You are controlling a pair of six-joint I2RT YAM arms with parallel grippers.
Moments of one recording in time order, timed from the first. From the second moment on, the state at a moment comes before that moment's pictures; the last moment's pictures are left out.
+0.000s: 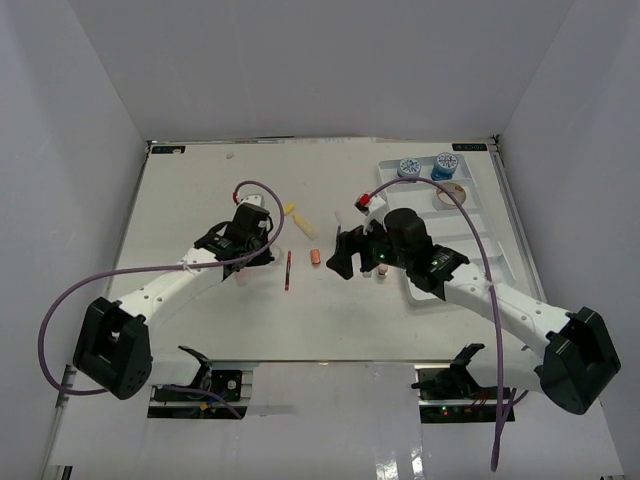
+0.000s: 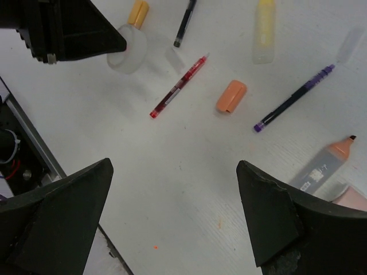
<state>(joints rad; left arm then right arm) -0.50 1.31 0.87 -0.46 -0.21 -0.51 0.73 1.17 0.79 -0.08 -0.24 0.26</state>
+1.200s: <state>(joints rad) -0.85 1.43 1.11 -0.54 -0.47 -0.57 0.83 1.49 1.02 -0.08 -0.12 0.41</state>
